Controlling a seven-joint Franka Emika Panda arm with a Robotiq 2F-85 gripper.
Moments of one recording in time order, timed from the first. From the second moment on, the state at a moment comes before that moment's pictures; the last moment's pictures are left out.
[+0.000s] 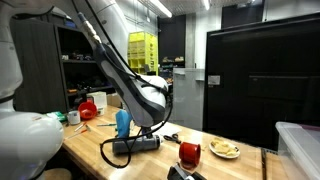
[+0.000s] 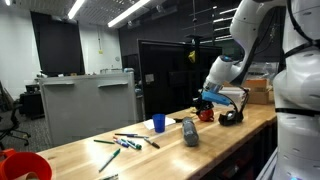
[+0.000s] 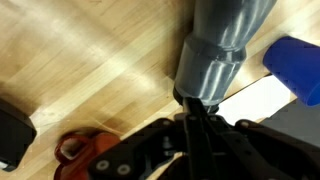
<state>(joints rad) 0.41 -0.06 -0.90 -2.51 -2.33 3.45 2.60</state>
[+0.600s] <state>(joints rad) 0.50 0.14 -0.89 -2.49 -2.33 3.43 2.60</state>
